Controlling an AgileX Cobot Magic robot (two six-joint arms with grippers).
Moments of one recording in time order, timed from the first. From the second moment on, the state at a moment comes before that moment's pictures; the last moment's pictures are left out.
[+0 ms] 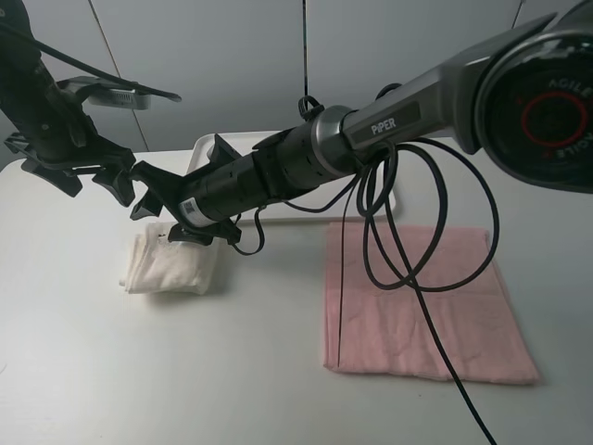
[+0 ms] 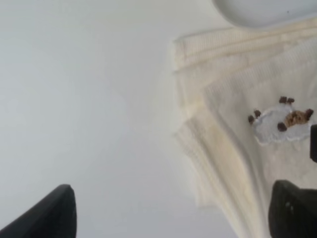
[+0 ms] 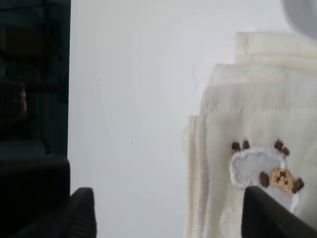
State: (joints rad) left arm -0.15 1.83 -1.30 0.02 0.96 0.08; right arm 0.79 2.34 -1.52 1.74 0.47 -0.69
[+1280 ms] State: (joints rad) left arm -0.15 1.83 -1.30 0.02 0.96 0.09; right arm 0.70 2.34 -1.52 1.14 0.59 -0.38
